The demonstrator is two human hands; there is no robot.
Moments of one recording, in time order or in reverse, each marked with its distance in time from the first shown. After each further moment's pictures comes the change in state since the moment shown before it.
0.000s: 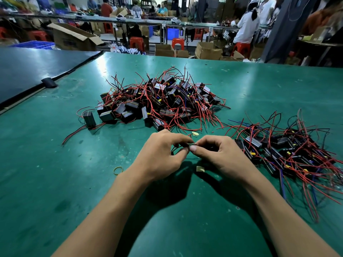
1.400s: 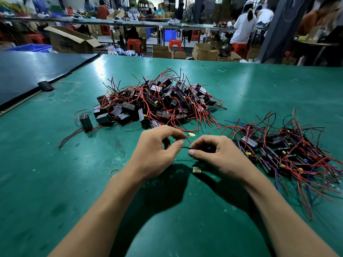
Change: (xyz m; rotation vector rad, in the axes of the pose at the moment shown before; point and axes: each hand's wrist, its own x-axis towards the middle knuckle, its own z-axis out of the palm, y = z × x) left_hand 0.003 0.004 -0.006 -0.167 0.072 -0.094; right_hand -0.001 -0.001 -0.008 -0.040 -0.042 -0.007
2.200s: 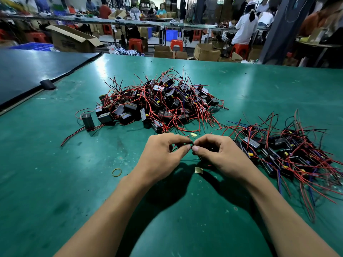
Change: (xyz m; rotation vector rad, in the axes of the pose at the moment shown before) left_hand -0.001 -0.011 0.019 0.006 0.039 0.000; right_hand 0.004 0.008 0.002 0.056 0.035 -0.009
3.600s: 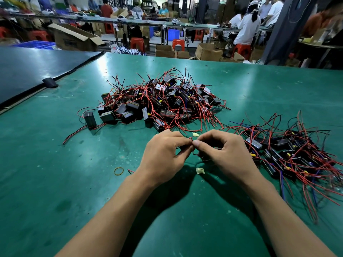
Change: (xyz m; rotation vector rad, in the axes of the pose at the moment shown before) left_hand -0.001 -0.002 0.000 0.201 -0.001 0.187; right_hand -0.007 -0.018 0.007 -0.114 0.185 -0.151
